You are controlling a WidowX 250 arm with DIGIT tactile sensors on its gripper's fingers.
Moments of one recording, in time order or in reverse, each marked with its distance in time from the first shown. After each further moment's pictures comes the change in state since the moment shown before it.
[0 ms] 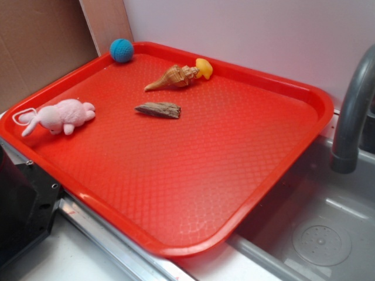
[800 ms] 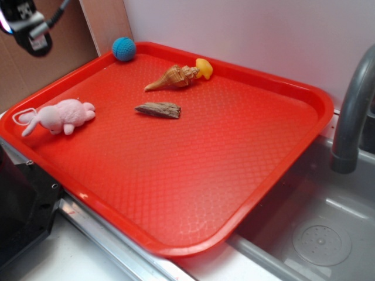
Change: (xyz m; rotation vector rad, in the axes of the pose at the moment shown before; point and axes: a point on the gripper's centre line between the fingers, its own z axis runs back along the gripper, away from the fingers) arm 0.012 0.077 -0.098 0.095 0.027 -0.075
